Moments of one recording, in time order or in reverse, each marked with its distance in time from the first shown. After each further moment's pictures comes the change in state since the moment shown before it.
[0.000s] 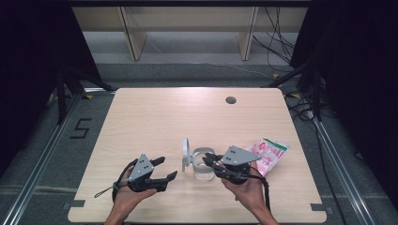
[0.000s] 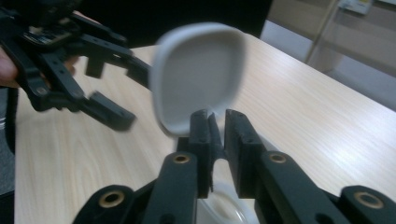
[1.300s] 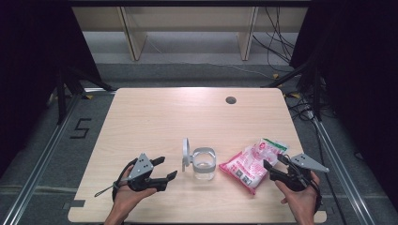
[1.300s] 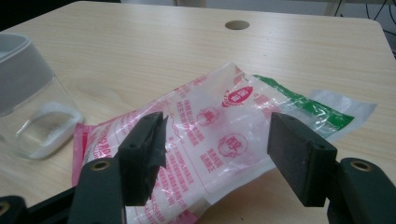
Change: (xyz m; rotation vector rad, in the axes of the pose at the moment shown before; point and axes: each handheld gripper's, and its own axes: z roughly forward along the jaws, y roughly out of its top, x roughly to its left) left arm 0.002 0.000 0.001 0.005 -0.007 -0.021; right arm -0.074 -0.098 -0.103 0.065 -0.439 0.400
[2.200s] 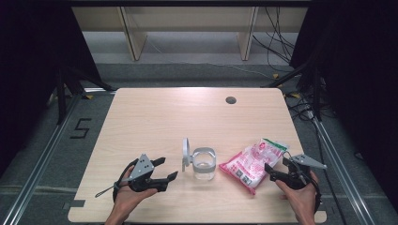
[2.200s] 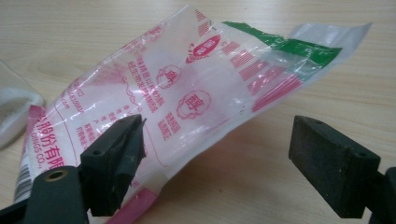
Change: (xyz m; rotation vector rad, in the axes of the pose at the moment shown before) left arm -0.002 -0.001 0.002 0.004 -0.004 0.003; right arm -0.020 -0.016 0.018 0.101 -0.013 0.111
